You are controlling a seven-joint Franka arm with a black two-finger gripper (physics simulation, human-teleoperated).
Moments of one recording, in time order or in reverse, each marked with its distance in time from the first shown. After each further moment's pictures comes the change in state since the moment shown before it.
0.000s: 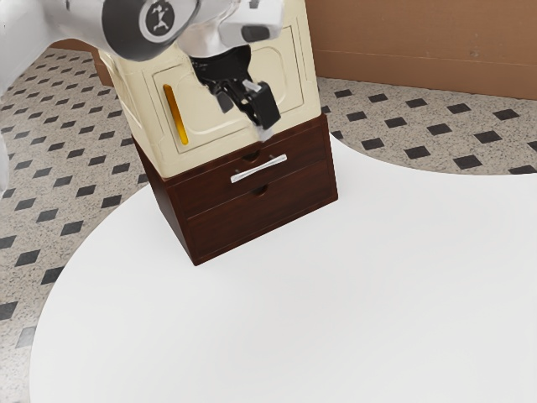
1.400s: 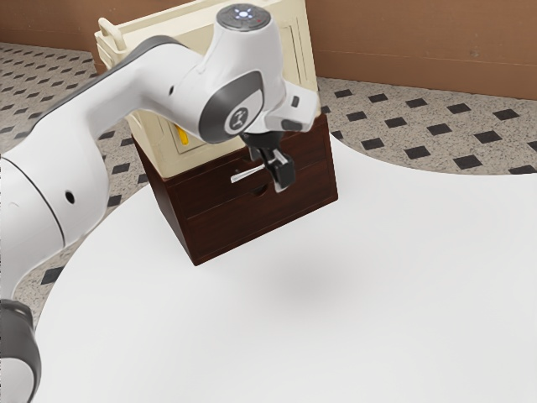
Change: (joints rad) arm 0.078 0.197 0.021 -0.107 0.094 0.263 0.151
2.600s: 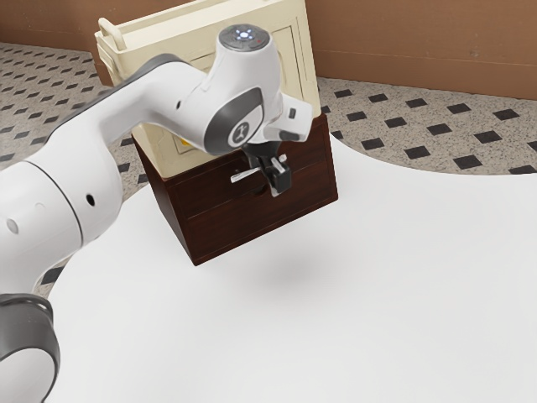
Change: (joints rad) arm 0.028 0.060 0.018 0.006 -0.003 0.069 0.004
